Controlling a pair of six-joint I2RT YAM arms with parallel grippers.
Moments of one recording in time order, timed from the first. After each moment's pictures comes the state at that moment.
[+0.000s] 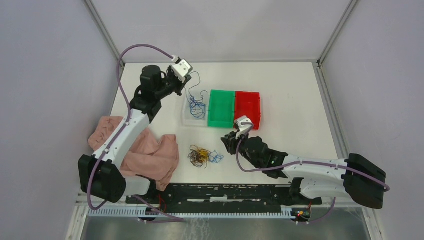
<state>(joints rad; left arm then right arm) -0.30 1.30 1.14 -0.03 0.41 0.43 1.12 1.14 0.46 0.43 0.42 0.36</state>
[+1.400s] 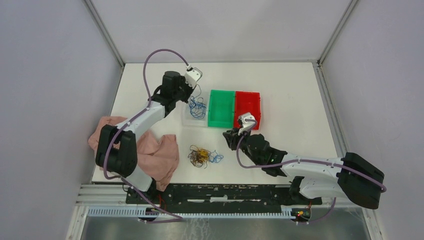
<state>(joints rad) -0.33 1.57 1.10 -0.03 0.14 0.40 1.05 1.18 0.44 0.53 0.43 0.37</state>
